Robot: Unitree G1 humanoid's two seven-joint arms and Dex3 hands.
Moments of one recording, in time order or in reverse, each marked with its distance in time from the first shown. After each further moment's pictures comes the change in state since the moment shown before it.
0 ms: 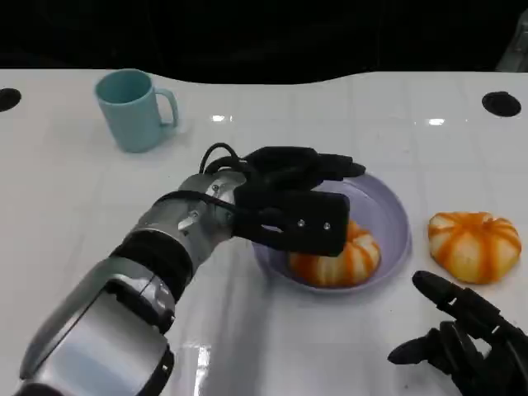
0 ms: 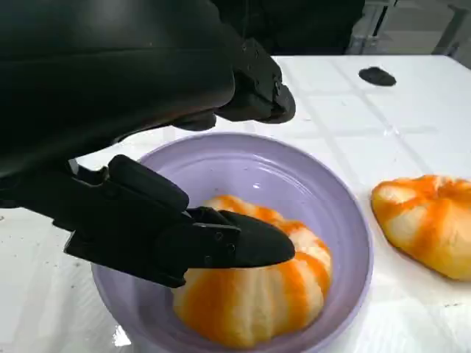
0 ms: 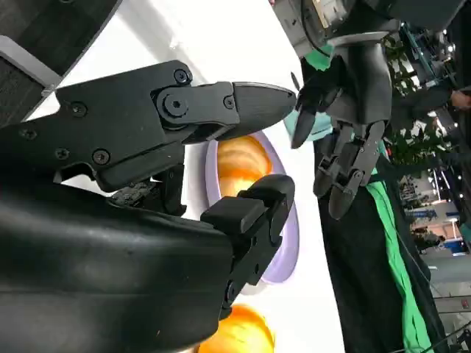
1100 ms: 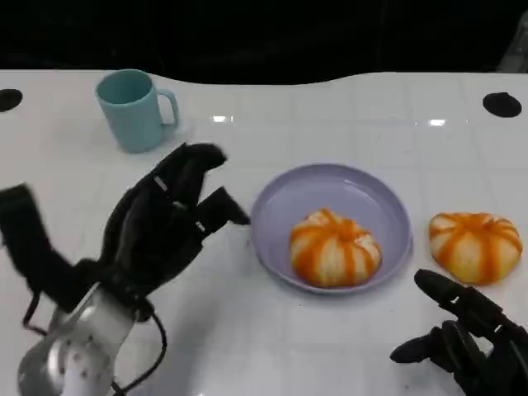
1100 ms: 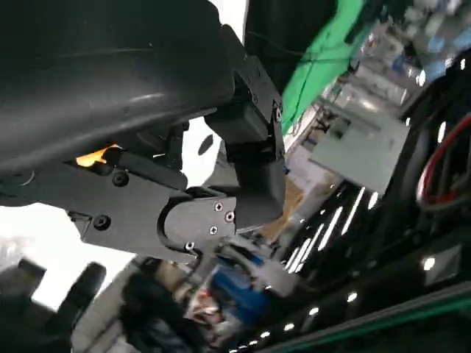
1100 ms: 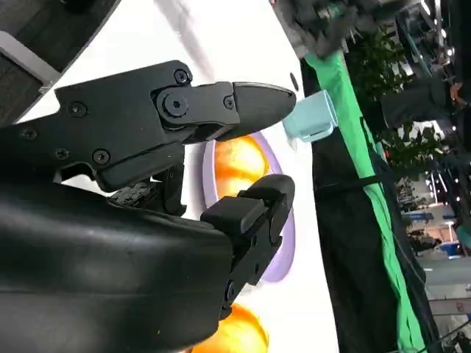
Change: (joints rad) left arm 0.777 -0.047 0.699 -1.095 -1.294 0.859 -0.265; right arm -0.005 -0.005 -0.005 0.005 -0.004 -0.020 0.004
